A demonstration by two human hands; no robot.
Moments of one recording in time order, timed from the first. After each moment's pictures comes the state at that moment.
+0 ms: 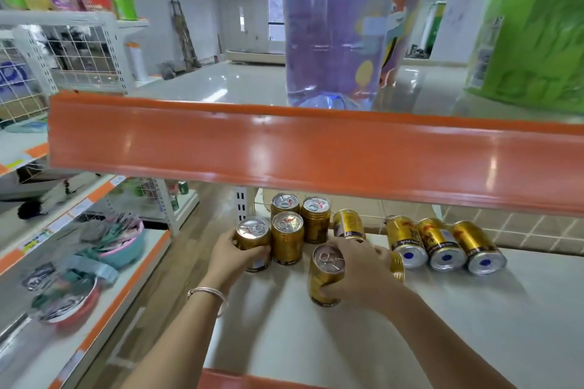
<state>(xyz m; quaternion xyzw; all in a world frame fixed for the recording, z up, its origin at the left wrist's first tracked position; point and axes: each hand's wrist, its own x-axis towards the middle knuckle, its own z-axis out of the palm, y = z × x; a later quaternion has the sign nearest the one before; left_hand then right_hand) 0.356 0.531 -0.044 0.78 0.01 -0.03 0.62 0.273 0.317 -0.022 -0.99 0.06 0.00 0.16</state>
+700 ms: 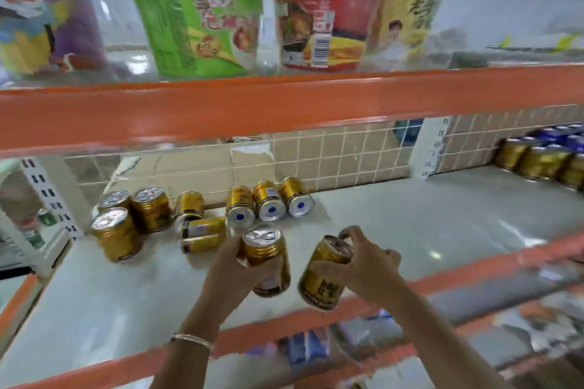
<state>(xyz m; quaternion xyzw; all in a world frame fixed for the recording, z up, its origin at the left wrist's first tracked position) 0.182 0.322 -0.029 0.78 -0.21 -0.13 0.57 0.058 0.138 -0.005 -0.91 0.29 -0.07 0.28</state>
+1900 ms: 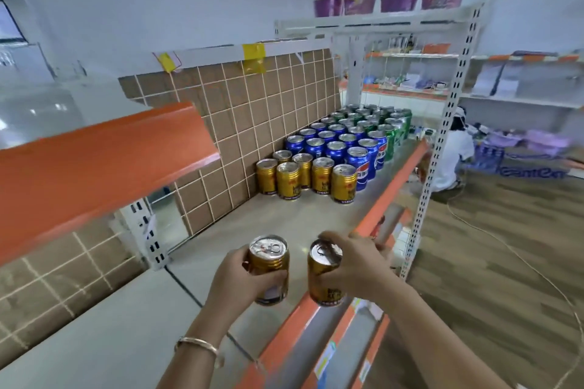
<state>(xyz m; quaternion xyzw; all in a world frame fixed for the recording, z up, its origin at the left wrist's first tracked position) 0.000 -0.245 -0.023 0.73 -0.47 -0.27 0.43 -0.193 -0.320 -0.003 -0.81 0.54 -0.12 0.21</state>
